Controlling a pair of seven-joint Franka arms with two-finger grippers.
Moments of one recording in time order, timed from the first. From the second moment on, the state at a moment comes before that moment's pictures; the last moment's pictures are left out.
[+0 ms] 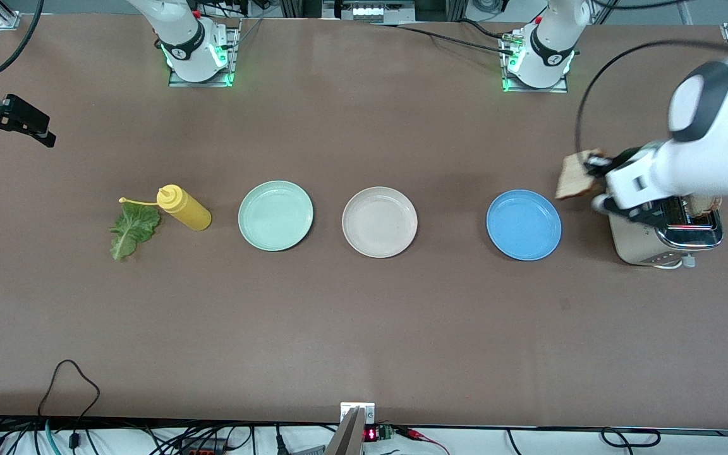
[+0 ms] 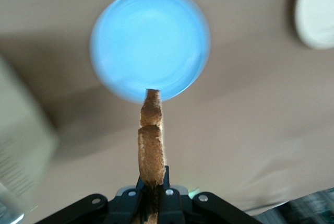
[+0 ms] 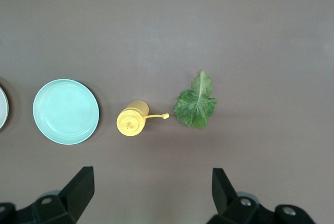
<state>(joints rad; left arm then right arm) 0.25 0.25 -0.37 -1.76 -0.13 1.60 0.15 -0.04 -0.02 0.03 -1.56 0.00 1.55 -0.02</state>
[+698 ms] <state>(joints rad) 0.04 0.46 -0.40 -1.76 -0.73 2.05 0.01 -0.04 -0.02 0.03 -1.56 0.00 1.55 -0.02</state>
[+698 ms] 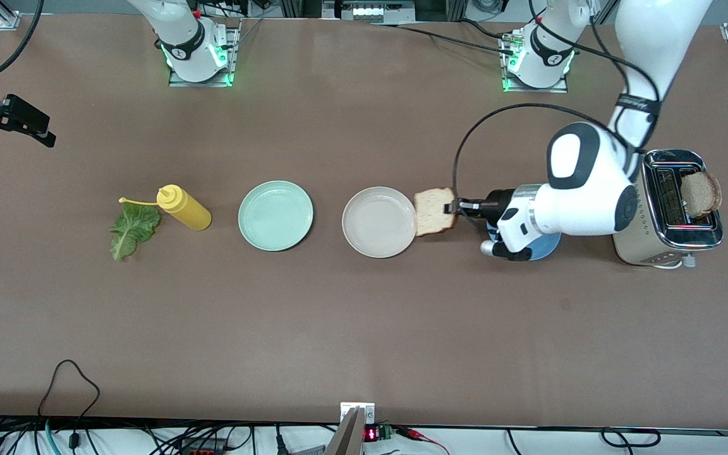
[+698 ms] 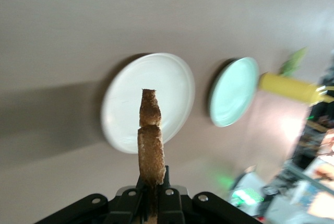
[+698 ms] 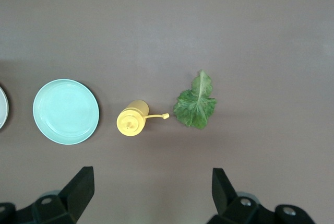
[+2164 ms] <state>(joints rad) -0.06 0.66 -0.41 -1.93 -1.41 2.24 0.74 -0.17 0.09 0.02 -1.57 0.21 1.48 -0.75</state>
